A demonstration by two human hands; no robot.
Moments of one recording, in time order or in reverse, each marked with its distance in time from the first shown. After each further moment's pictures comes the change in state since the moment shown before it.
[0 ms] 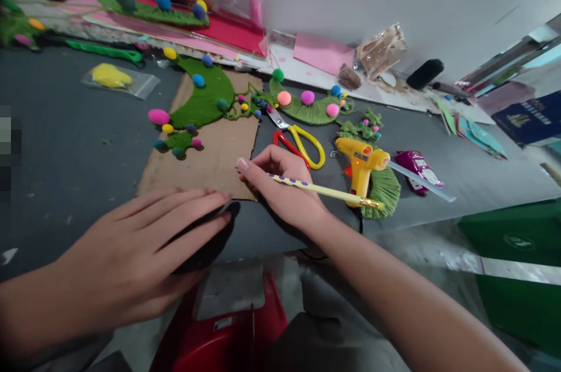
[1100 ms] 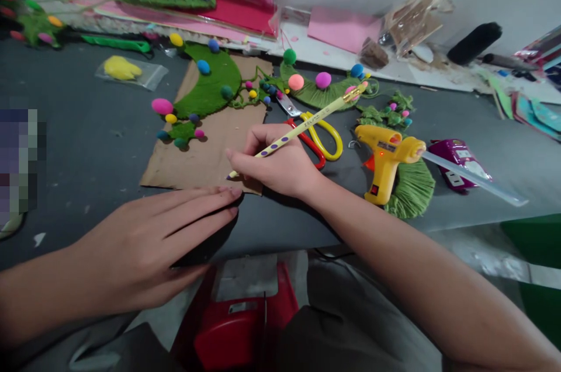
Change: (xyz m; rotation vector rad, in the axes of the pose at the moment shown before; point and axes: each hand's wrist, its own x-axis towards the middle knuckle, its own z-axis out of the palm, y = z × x) left_hand 0.002 -0.005 -0.004 -0.138 -0.103 0.000; right_hand 0.035 0.005 0.006 -0.065 -0.189 -0.141
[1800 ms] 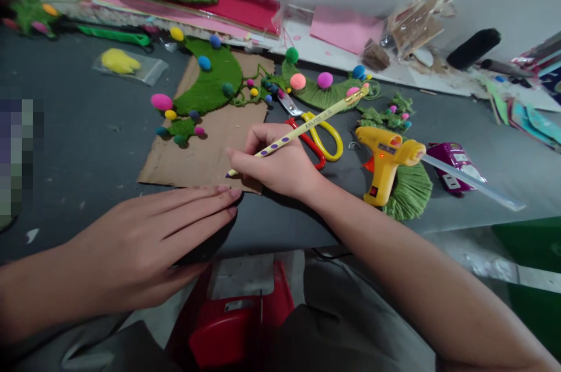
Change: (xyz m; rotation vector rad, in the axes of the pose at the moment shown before) left_hand -0.002 0.002 0.003 0.012 0.018 0.000; right_hand -0.001 -0.003 0.002 0.005 0.007 0.024
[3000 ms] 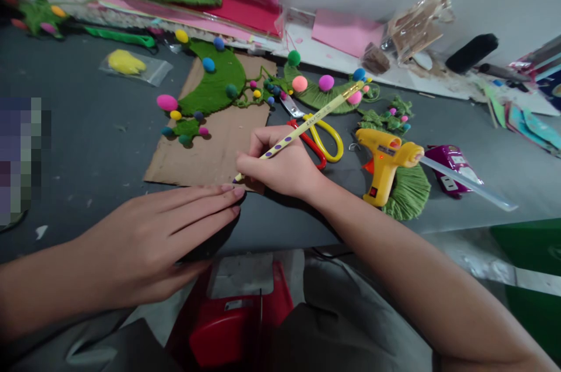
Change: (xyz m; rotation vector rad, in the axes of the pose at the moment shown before) left_hand 0.004 -0.002 0.000 -0.010 0.030 0.022; right_hand 0.002 0.003 0.000 0.043 -0.050 -0.011
